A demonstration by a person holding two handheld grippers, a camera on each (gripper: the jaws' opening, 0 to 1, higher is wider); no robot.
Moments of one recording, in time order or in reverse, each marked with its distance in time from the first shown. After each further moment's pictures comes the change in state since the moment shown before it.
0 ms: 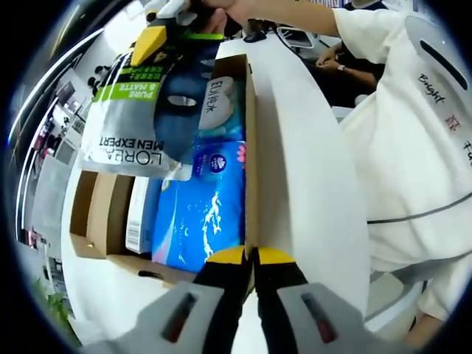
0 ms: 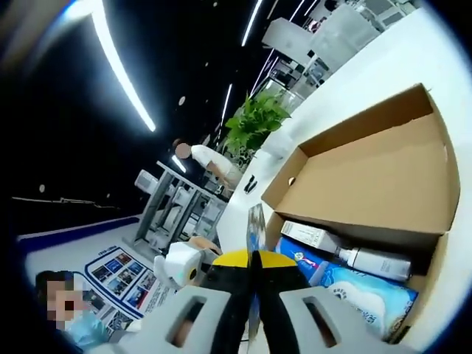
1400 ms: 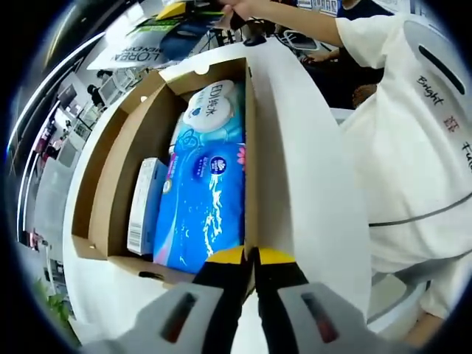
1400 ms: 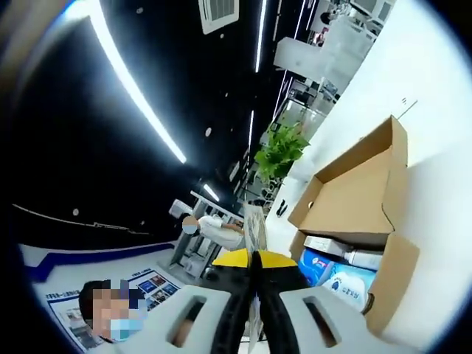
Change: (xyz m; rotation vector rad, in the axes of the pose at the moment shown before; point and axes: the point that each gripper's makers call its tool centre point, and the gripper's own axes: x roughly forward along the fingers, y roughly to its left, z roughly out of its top) left arm 0.000 0.000 0.002 0.010 -0.024 0.013; right arm -0.085 0.027 0.015 0.072 -0.158 0.194
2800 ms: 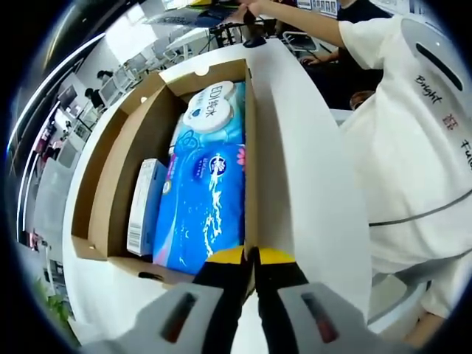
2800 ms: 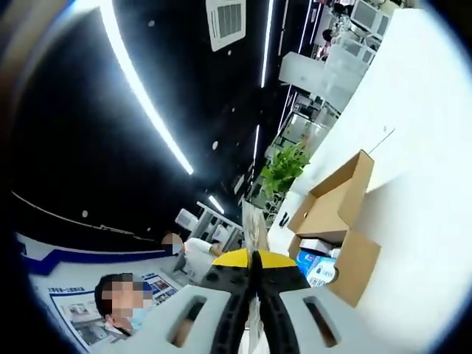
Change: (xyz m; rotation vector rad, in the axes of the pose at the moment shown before) left arm 0.001 -0.001 0.001 0.002 -0.010 -0.002; right arm -0.079 0.022 0.027 -0.033 -0.069 0.030
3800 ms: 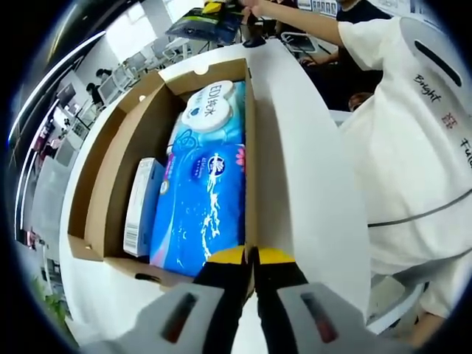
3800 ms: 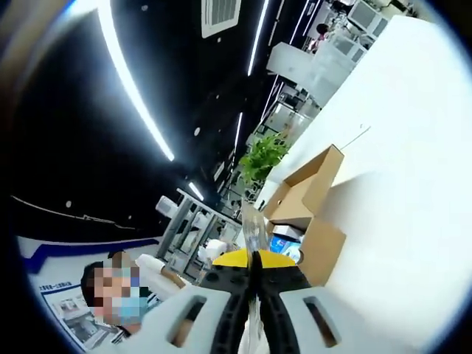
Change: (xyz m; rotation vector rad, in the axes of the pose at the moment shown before) left arm 0.003 0.001 0.000 -0.012 -0.005 -0.017; right arm -0.007 -0.038 -0.022 -0.019 0.073 -0.144
